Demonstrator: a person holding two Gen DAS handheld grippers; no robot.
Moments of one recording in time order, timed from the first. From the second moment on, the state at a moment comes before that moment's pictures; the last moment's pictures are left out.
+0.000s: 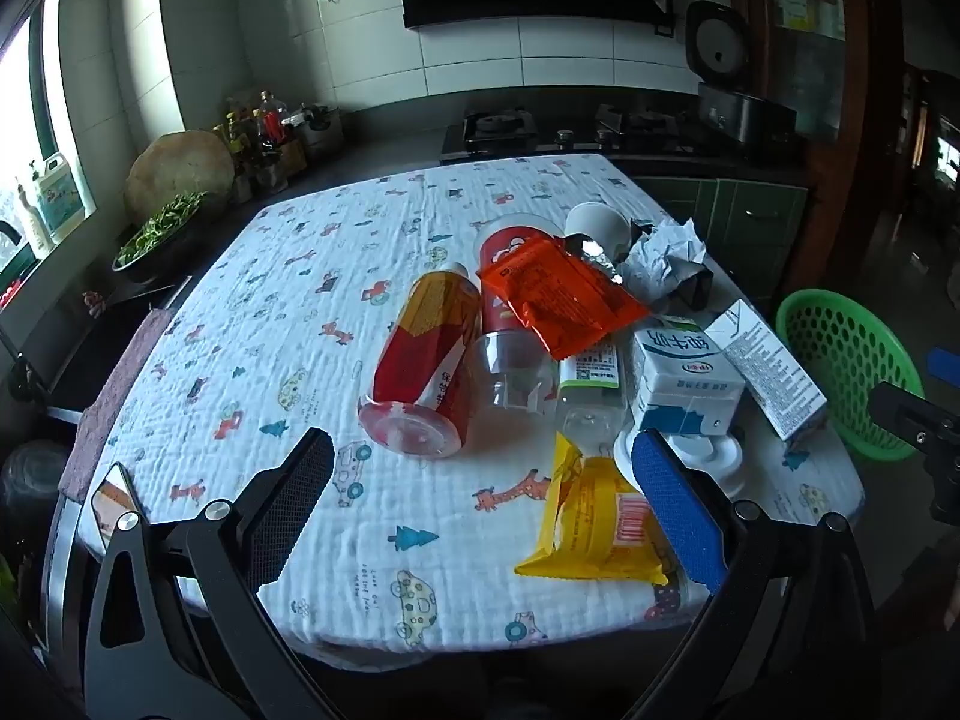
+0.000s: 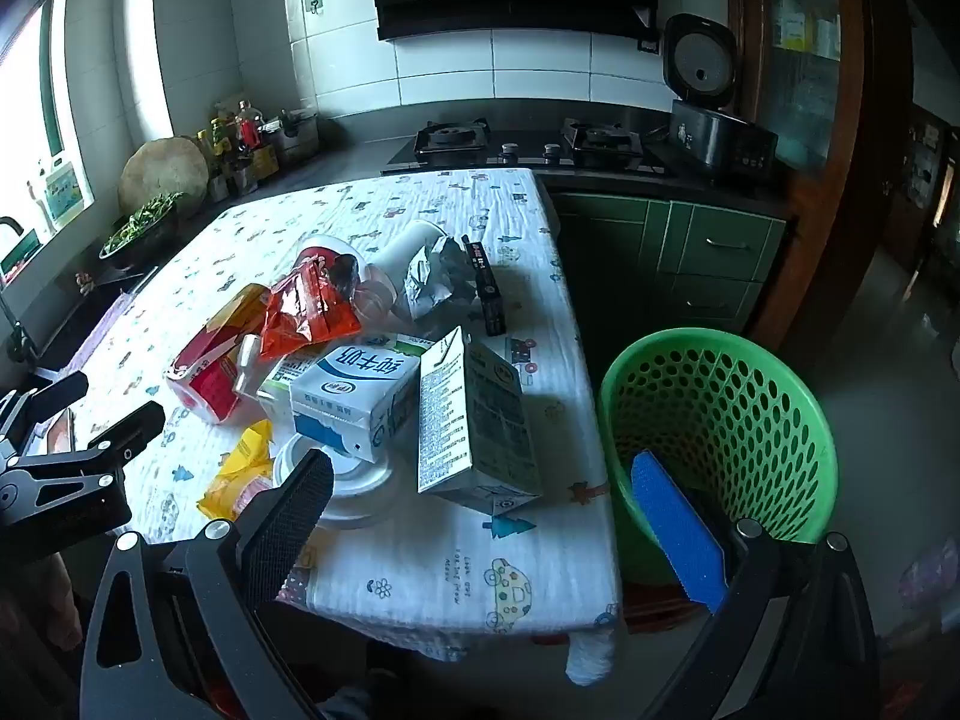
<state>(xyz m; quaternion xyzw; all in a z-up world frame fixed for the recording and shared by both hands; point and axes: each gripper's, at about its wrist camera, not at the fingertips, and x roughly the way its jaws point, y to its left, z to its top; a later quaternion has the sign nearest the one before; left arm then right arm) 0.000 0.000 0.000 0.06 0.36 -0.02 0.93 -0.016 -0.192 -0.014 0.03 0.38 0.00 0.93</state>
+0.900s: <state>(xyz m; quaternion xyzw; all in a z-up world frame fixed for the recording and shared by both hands) -0.002 -0.002 -0.006 0.06 0.37 -0.03 0.93 -0.013 -0.189 -0.018 0.02 0.38 0.00 0.92</state>
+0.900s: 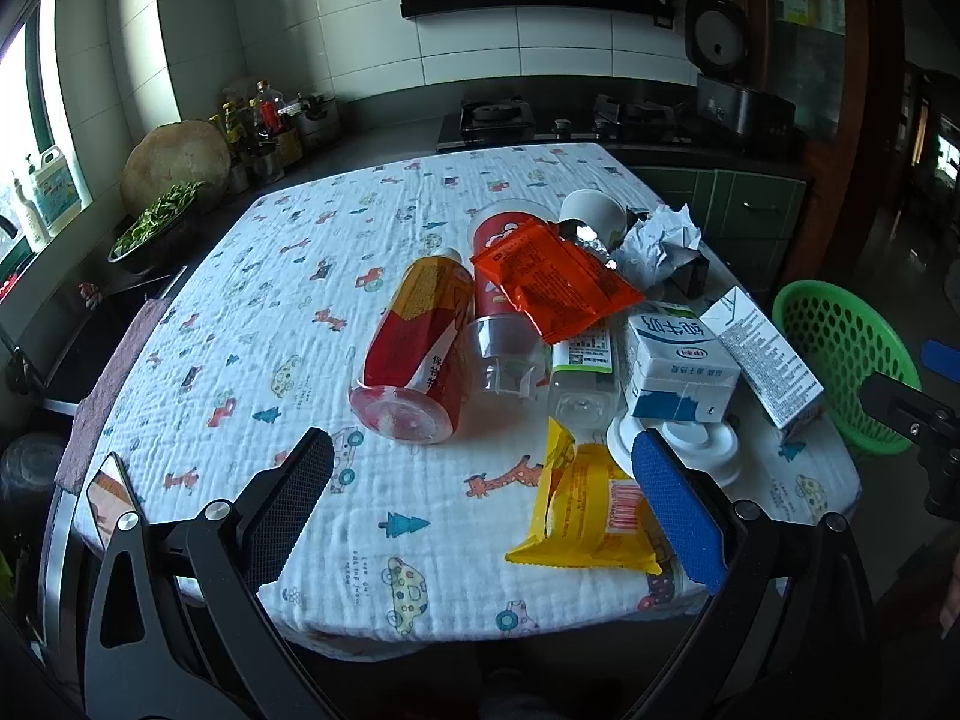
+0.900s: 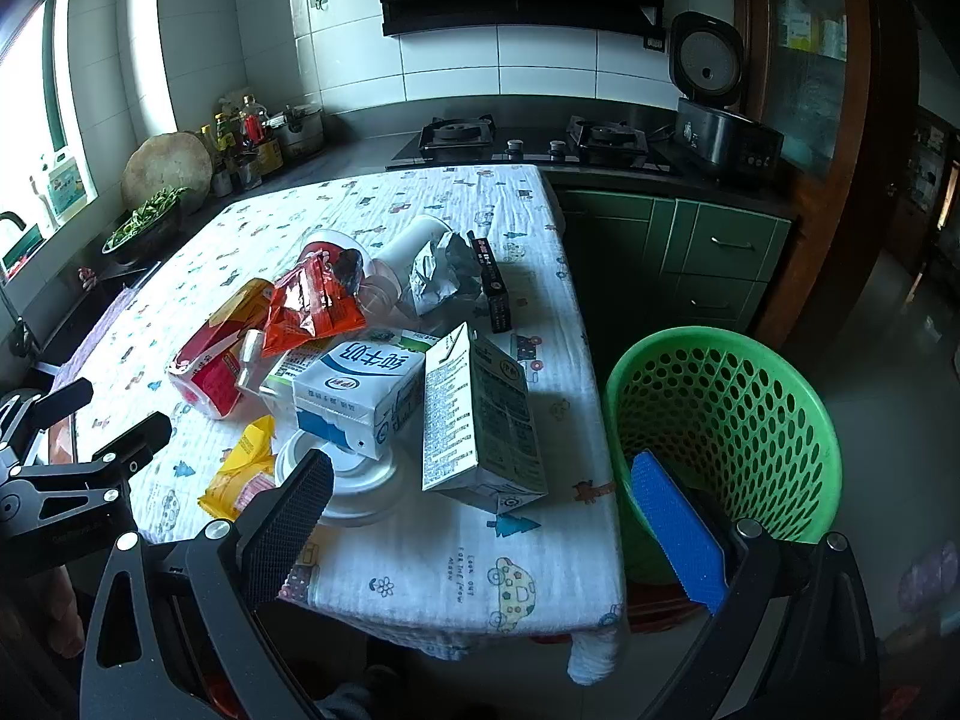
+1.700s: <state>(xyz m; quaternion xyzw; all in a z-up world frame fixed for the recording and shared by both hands) 0.002 -0.006 -0.010 0.06 0.38 -0.03 0.92 -0.009 -0.190 -0.022 0.03 0.39 0.00 0.92</state>
